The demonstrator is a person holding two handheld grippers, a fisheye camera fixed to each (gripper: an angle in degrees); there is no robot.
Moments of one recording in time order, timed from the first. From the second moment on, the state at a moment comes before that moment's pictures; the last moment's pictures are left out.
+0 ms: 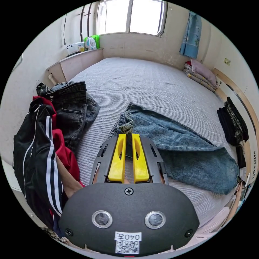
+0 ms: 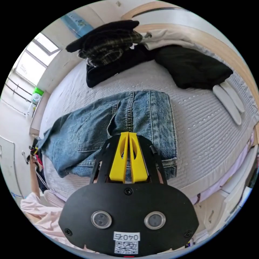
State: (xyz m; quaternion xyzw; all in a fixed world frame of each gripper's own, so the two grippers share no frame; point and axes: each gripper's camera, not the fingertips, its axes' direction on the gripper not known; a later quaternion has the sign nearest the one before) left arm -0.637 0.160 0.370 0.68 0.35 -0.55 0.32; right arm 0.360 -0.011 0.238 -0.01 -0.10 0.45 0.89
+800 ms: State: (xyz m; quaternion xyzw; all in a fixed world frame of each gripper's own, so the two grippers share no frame) left arm -0.593 0.123 0.444 0.71 0.33 -0.55 0.28; right arm 0.015 -0.547 0.191 0.08 -0.33 -0.04 0.94
